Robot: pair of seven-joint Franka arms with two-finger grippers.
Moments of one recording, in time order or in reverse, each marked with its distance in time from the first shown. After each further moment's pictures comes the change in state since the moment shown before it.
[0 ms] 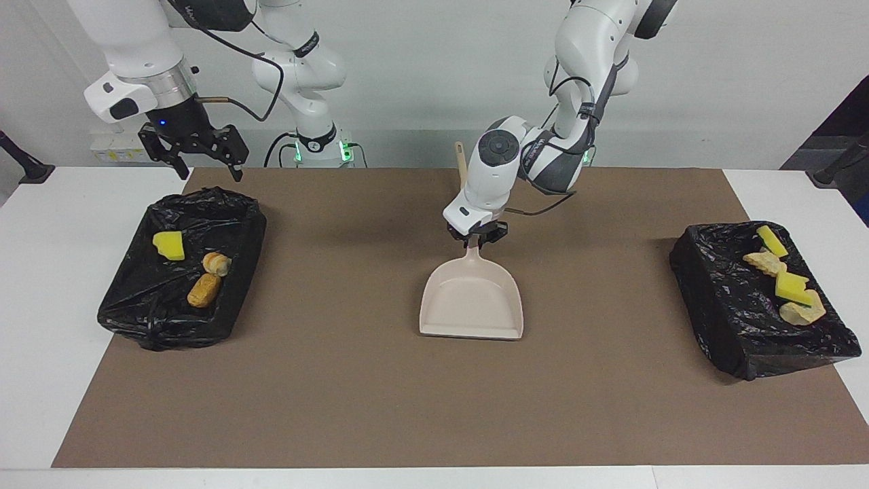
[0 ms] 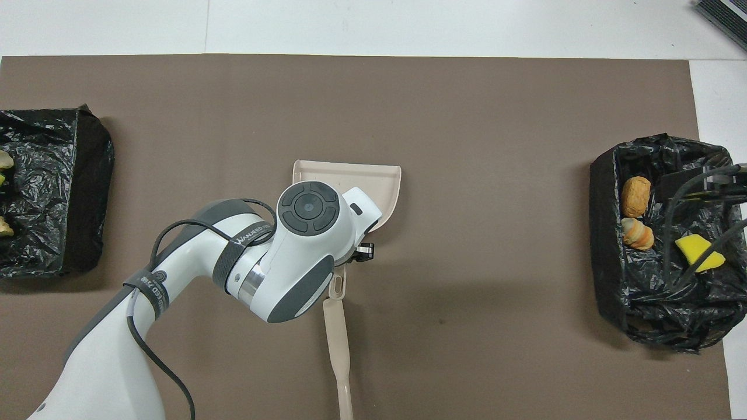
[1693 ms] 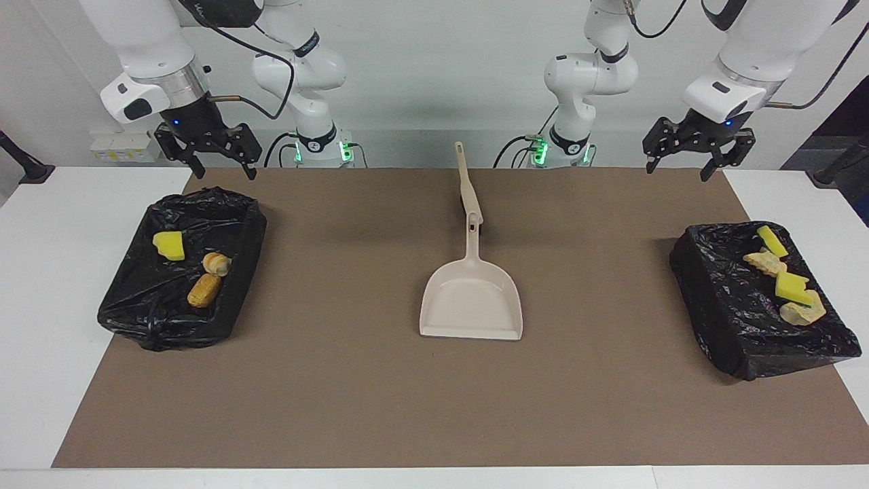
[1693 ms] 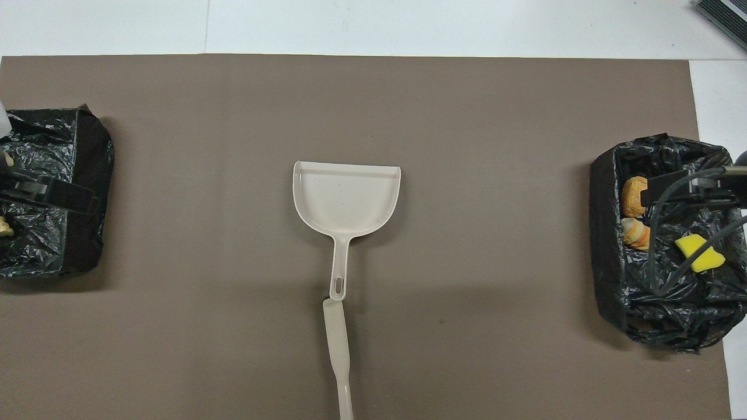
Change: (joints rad) left arm 0.083 -0.301 0.516 0.420 -0.059 -0.638 0.752; right arm 0.012 -0.013 0.009 -0.019 0.017 -0.005 0.037
